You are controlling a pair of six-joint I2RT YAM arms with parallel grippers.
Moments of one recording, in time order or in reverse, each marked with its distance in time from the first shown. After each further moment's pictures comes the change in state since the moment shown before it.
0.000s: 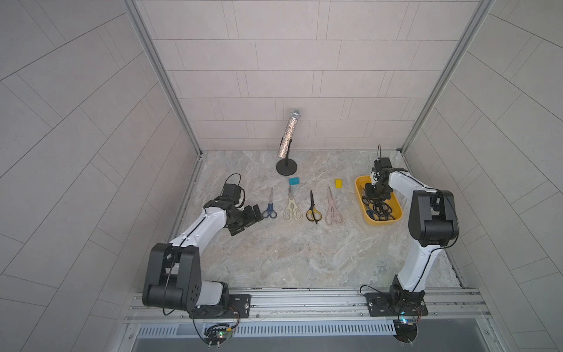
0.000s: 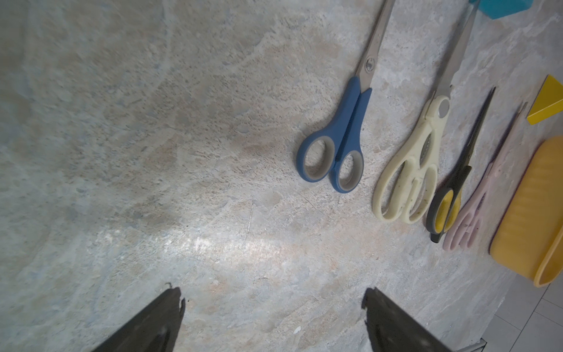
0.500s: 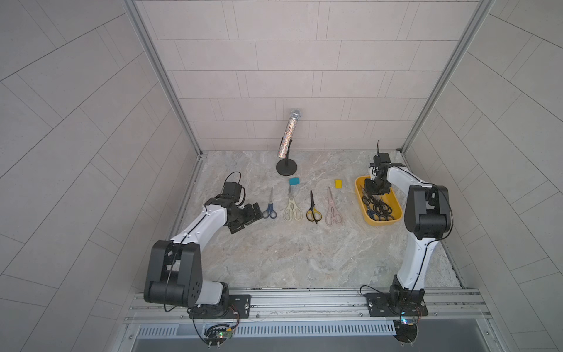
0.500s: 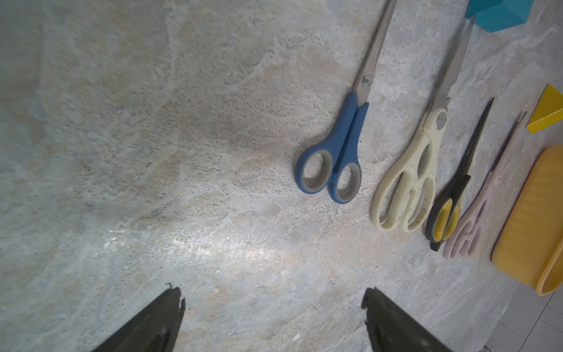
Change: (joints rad) left arm 0.000 0.026 0.024 -0.004 -0.018 0.001; right arm -0.018 0.082 0.119 -0.012 0.012 -0.059
